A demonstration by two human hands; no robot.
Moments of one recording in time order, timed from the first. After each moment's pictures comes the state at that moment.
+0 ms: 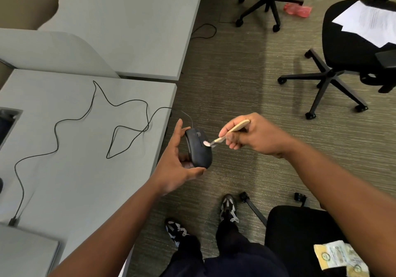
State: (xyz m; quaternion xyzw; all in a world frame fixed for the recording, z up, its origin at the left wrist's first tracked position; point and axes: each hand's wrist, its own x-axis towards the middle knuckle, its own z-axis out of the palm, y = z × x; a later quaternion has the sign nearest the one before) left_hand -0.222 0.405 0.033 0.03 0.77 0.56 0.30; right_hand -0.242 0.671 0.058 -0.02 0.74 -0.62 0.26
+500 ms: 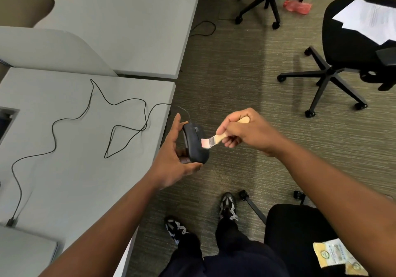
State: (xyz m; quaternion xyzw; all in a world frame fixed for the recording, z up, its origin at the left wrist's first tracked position) left_hand -0.236 0.403 0.031 0.04 0.78 0.55 0.30; right_hand -0.249 0.651 0.061 0.08 0.72 -0.65 0.23
